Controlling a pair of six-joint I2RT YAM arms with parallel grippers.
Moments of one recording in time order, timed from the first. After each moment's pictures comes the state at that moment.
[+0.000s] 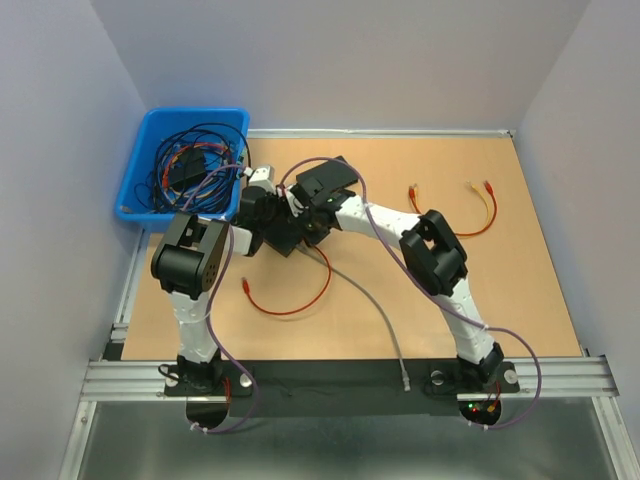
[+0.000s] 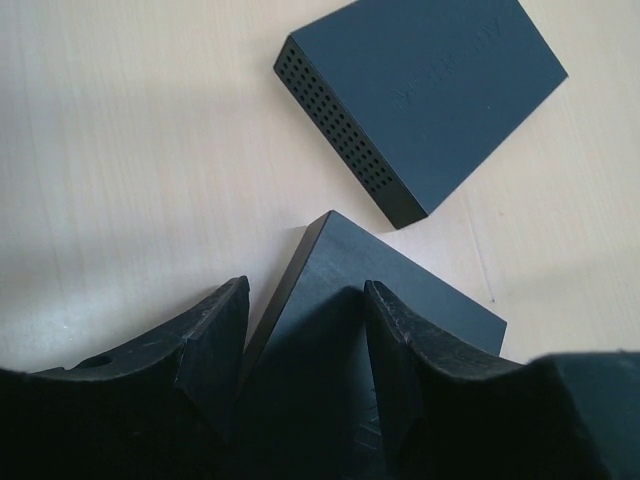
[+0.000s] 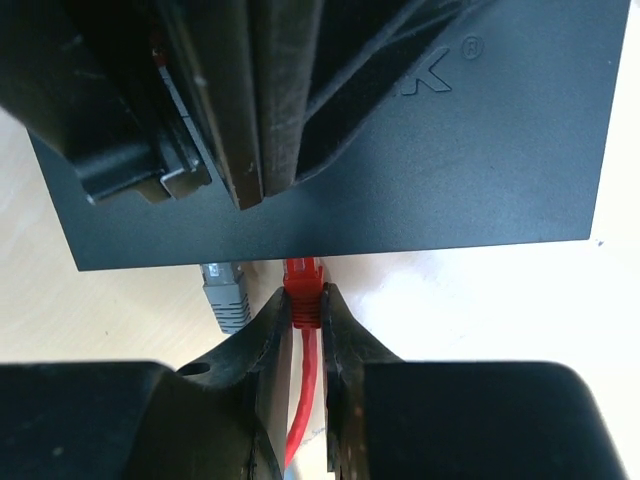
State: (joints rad) left arm -0.31 1.94 0.85 0.69 0.13 -0.42; right arm 0.79 2.25 1.81 -0.54 -0.06 0.01
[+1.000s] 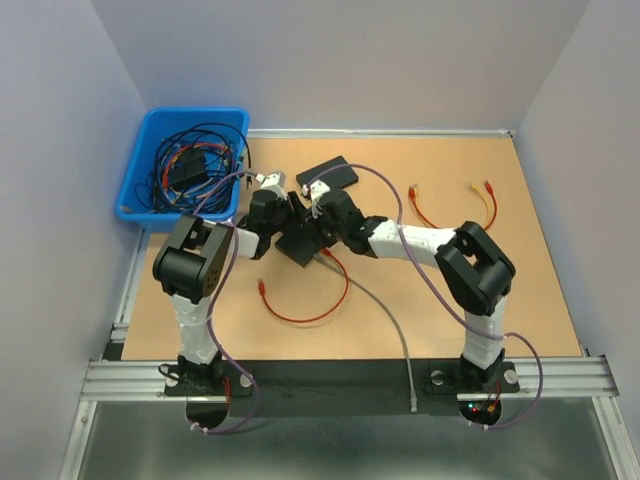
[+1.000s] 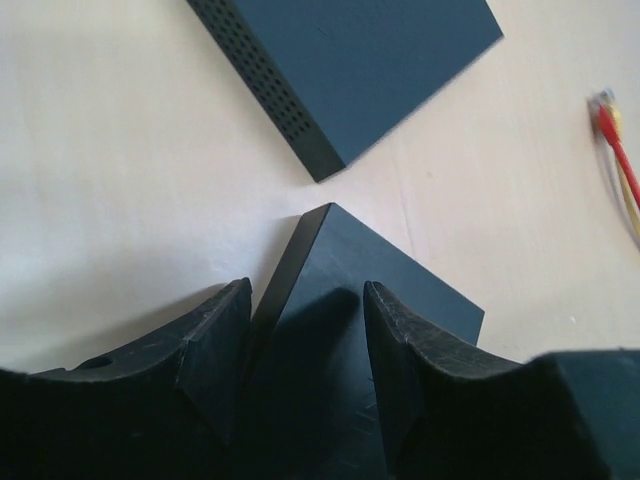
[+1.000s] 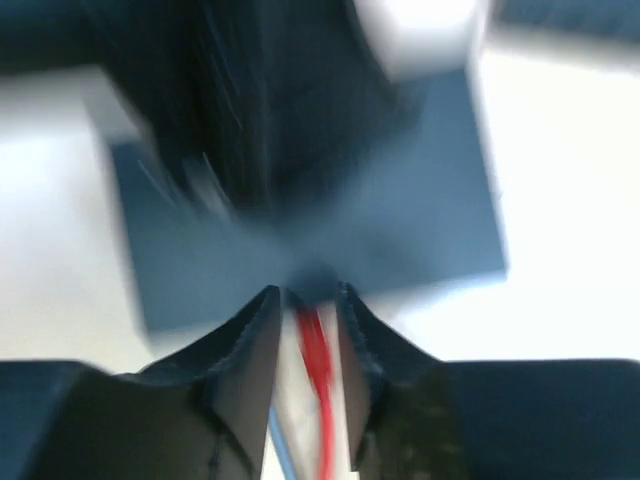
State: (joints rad) left arm -0.36 1.92 0.84 0.65 0.15 -0.55; right arm 0.79 1.97 1.30 -0.05 0.02 0.09
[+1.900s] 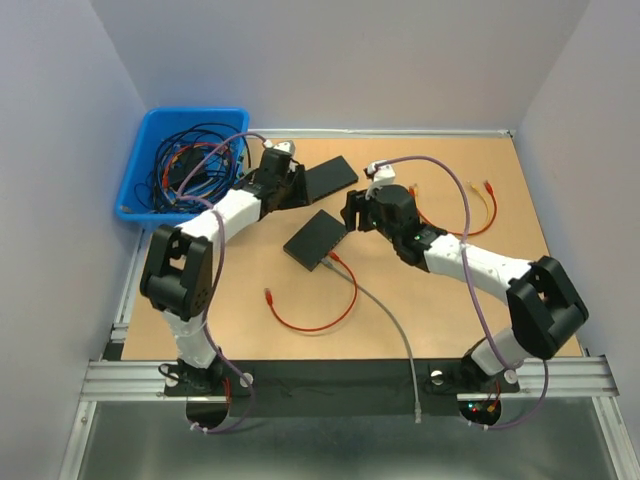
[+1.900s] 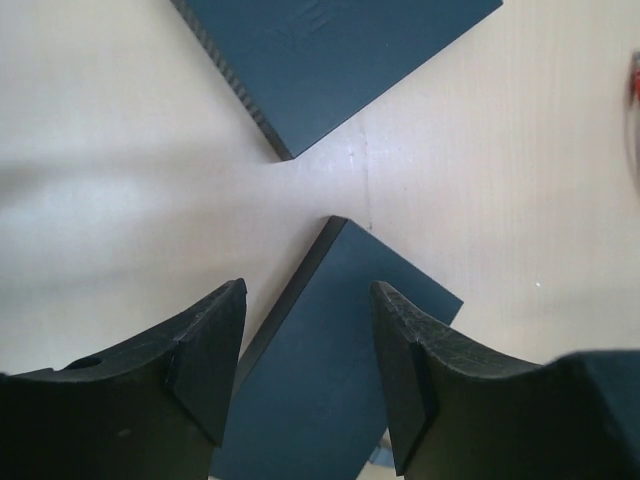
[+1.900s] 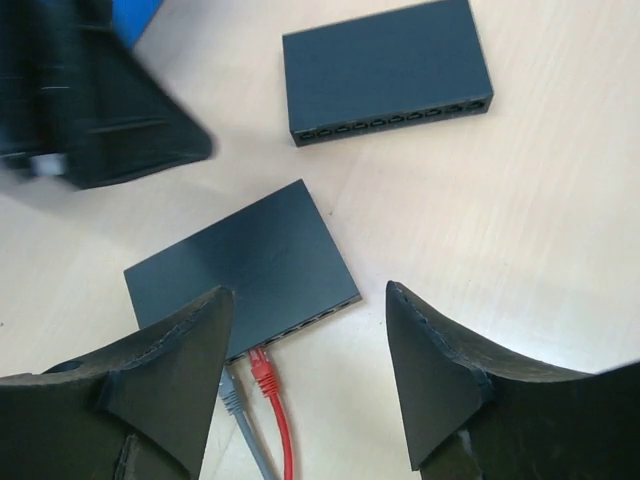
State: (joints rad) left arm -0.42 1.83 1.33 -0.23 0.04 -0.47; right arm 0.67 1.48 0.91 0.25 0.19 0.25
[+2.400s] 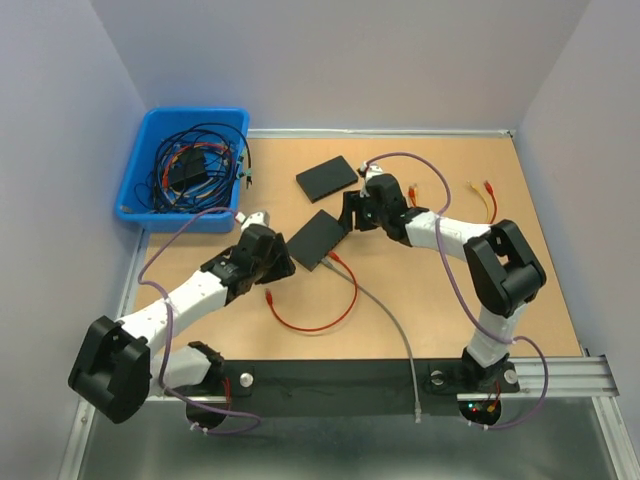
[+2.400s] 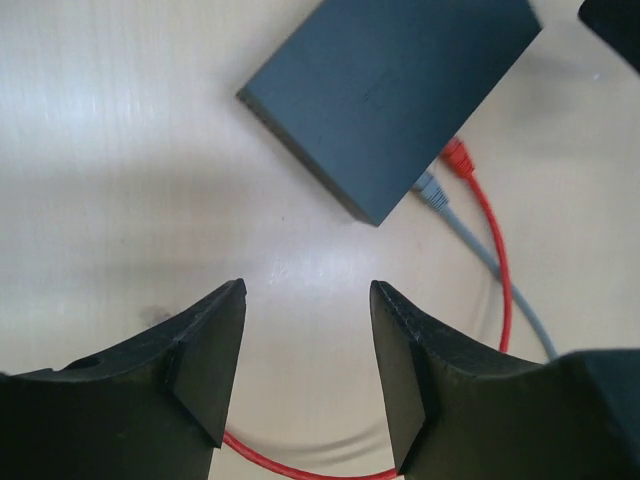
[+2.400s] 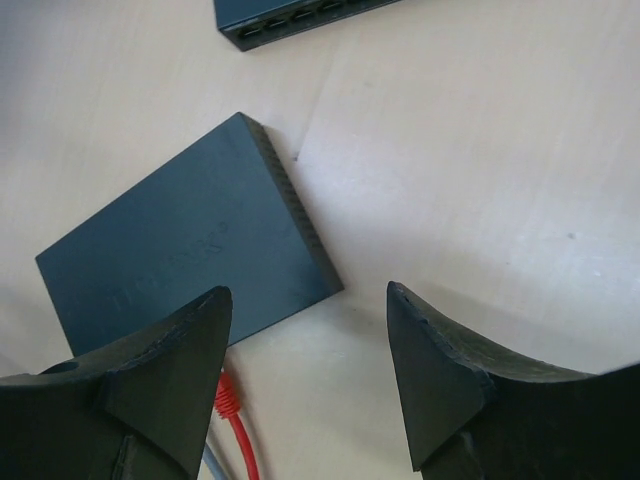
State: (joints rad) left arm -0.57 1.15 0.67 -0.32 -0.12 -0.72; right arm 0.54 1.78 1.09 0.09 -0.03 0.34
